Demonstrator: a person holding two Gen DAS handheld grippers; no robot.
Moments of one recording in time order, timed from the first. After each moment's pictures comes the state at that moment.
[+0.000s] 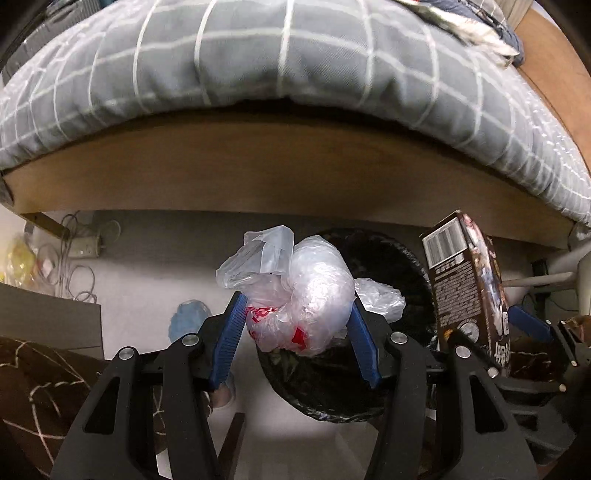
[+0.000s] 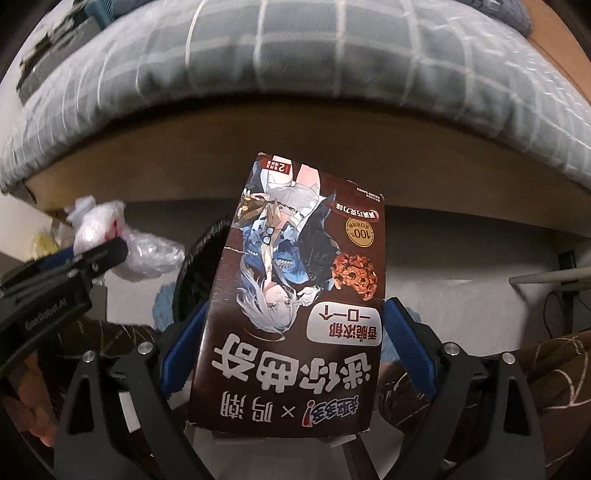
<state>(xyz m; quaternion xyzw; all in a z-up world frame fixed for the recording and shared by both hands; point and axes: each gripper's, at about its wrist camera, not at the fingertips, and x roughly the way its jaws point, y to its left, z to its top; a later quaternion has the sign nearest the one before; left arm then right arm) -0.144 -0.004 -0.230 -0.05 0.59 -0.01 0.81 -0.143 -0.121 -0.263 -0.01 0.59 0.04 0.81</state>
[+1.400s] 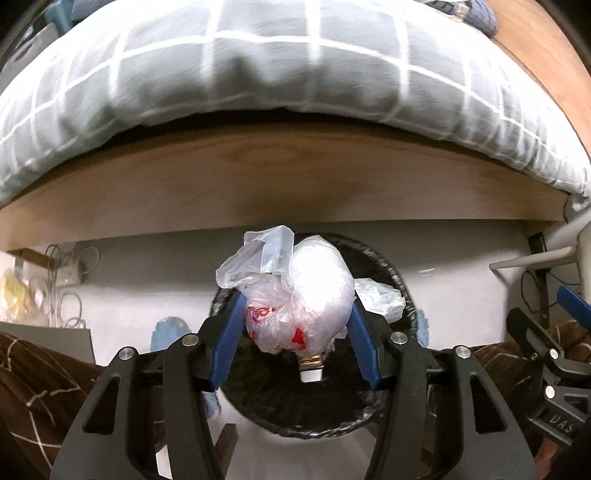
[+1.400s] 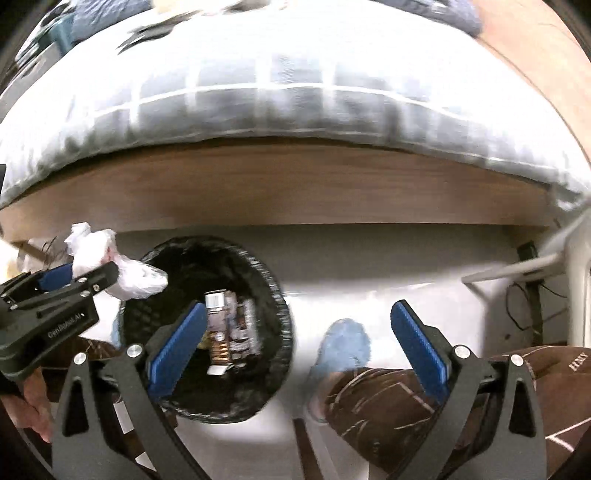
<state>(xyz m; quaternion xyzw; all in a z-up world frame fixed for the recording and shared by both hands) -0.124 -0.076 -0.236 -0.01 0.59 -0.06 0.81 -0.150 -0.215 -0.225 0.00 0.54 -0.07 0.84</state>
